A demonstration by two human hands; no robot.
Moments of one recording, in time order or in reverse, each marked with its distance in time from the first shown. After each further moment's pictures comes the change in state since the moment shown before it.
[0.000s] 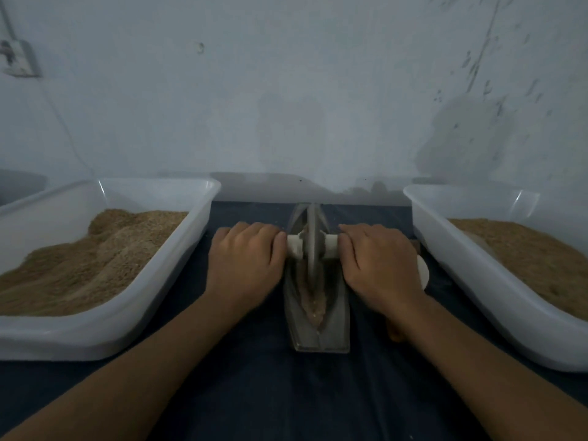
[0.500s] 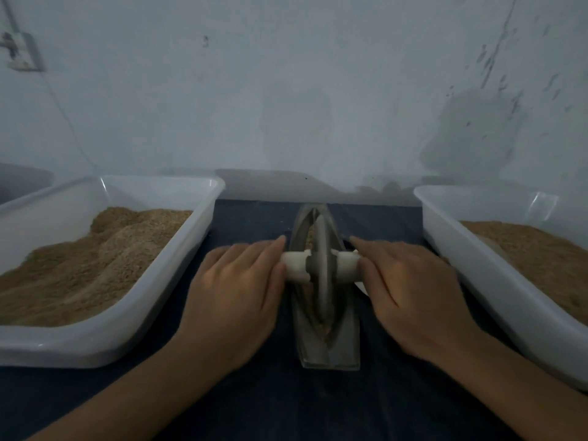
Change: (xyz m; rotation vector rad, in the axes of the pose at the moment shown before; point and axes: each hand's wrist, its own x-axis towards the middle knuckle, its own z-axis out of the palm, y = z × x) left_hand -0.041 0.004 -0.047 -0.098 -0.046 0.076; right_hand -0.026 0.001 -0.039 0.118 -0.011 -0.113
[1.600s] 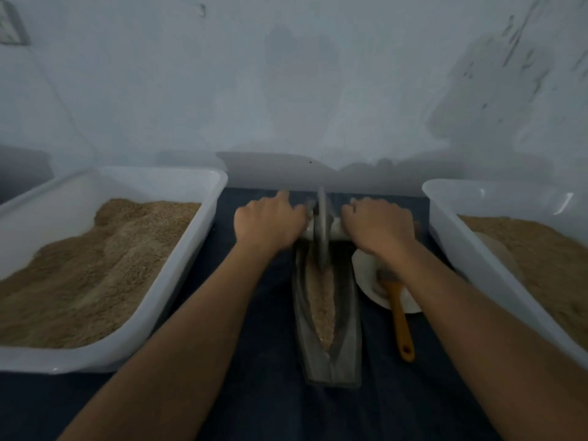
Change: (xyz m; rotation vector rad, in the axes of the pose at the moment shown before) left_hand 0.135 -0.020 0.063 0.051 -0.413 -0.417; right_hand 0.120 0.028 0.056 -0.170 -0.496 0.394
